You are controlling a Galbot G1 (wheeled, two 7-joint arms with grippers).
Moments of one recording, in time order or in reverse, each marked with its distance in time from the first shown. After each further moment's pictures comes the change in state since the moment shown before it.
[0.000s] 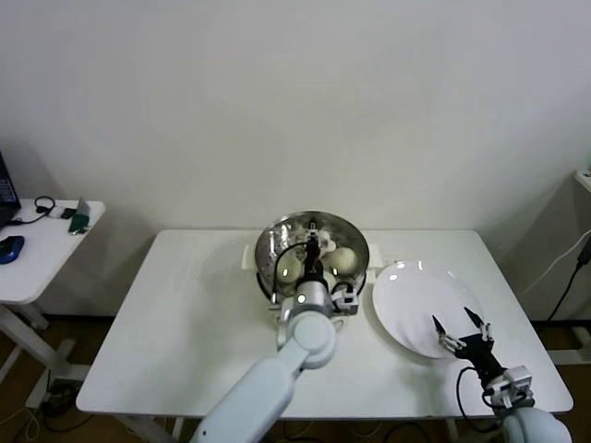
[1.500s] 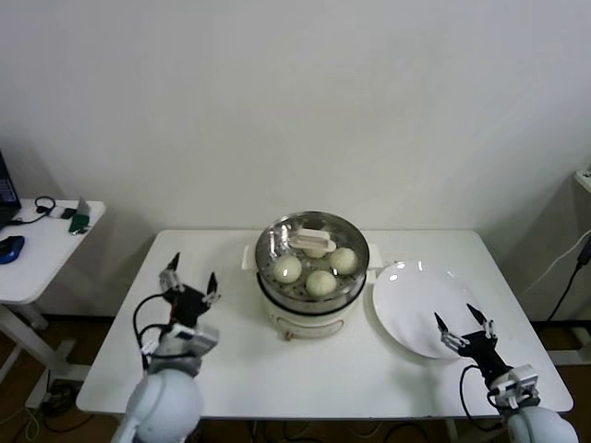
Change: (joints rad) left arm 0.582 0.227 -0.587 -0.530 -0.882 -0.196 -0.295; right arm -0.017 -0.013 0.010 0.039 0.019 0.006 -0.008
